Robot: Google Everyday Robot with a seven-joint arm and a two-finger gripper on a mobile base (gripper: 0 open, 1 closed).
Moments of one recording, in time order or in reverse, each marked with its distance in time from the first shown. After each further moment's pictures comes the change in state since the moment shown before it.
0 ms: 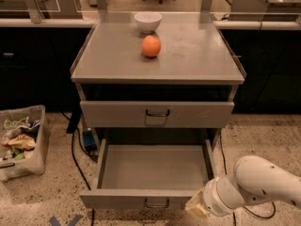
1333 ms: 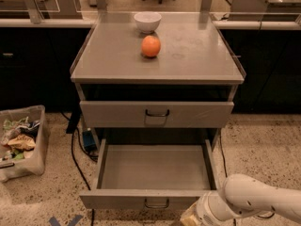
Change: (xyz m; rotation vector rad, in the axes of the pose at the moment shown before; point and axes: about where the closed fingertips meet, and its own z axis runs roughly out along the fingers) arm 0.043 -0.011 0.078 -0.036 -0.004 0.093
